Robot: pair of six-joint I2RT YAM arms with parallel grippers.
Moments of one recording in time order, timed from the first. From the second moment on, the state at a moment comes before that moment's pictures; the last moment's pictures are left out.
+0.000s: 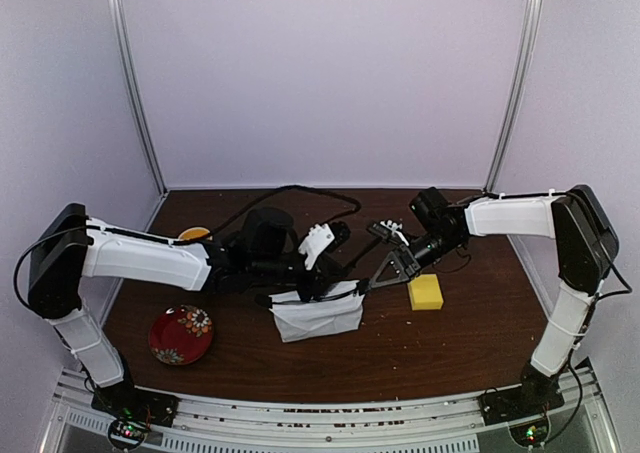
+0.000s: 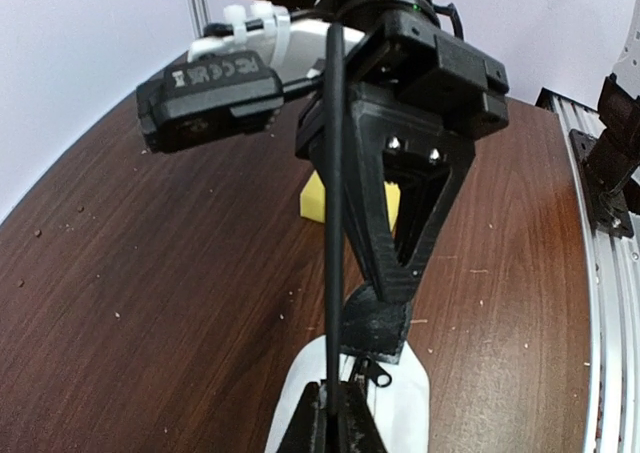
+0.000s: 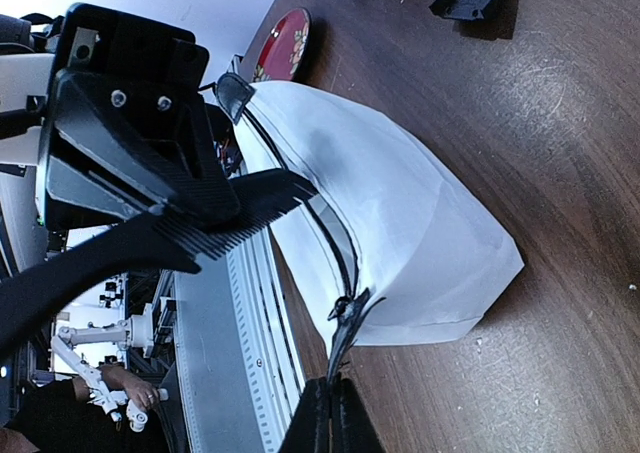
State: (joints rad) left arm -0.97 1.70 1.03 0.22 0.23 0.10; right arm 0.49 1.79 1.18 -0.59 -1.08 -0.06
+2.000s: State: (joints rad) left arm -1.13 1.57 1.08 -0.49 0.05 0.08; right arm 0.52 1.71 1.18 -0.83 -1.05 -0.25
